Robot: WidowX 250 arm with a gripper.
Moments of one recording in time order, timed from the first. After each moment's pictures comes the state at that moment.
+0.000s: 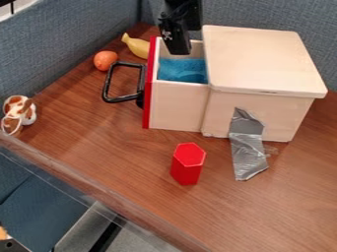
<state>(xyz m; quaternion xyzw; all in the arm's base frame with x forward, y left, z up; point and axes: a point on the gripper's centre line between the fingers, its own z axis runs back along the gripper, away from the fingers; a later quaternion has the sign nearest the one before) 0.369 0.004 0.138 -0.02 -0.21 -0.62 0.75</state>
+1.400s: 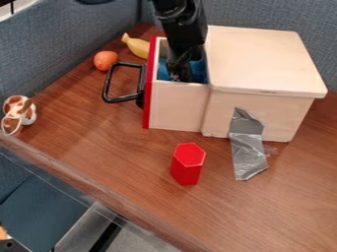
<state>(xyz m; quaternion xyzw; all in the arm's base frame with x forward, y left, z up) 0.375 -0.005 0.084 0.01 -0.23 -0.58 0.78</state>
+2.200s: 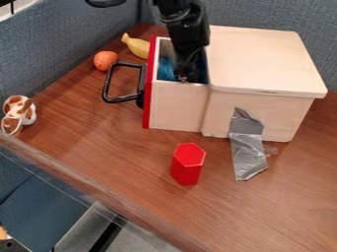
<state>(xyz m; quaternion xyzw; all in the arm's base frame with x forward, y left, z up) 0.382 -0.011 0.073 -0.05 -0.20 -0.54 0.81</state>
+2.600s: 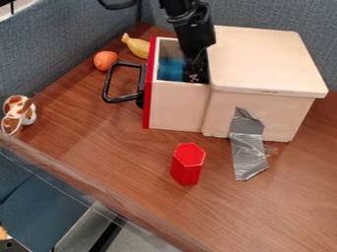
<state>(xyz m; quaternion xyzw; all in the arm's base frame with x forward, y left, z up) 0.396 -0.018 0.069 -0.10 -0.21 -0.51 0.83</state>
